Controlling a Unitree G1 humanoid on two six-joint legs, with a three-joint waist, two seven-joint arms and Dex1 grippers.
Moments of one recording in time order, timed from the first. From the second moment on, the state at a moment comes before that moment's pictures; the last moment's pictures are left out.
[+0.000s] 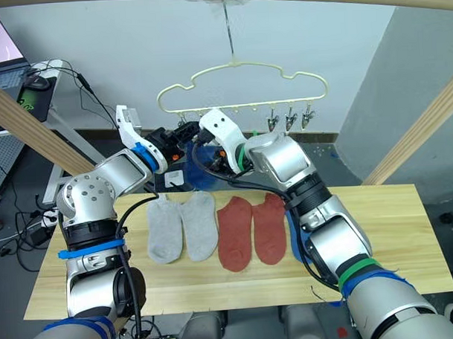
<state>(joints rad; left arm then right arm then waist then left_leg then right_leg) -0.79 0.31 0.37 0.10 -0.81 0.99 -0.17 -1.13 -0.08 0.30 0.39 0.14 0.93 0.69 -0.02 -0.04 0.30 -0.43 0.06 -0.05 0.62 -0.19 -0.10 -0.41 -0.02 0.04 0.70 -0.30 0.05</state>
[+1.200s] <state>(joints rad) -0.34 0.22 -0.06 -0.19 -0.15 0.19 -0.23 -0.70 -0.75 -0.26 -0.56 0.71 1.46 0.79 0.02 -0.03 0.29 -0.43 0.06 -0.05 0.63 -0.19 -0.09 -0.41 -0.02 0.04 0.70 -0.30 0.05</state>
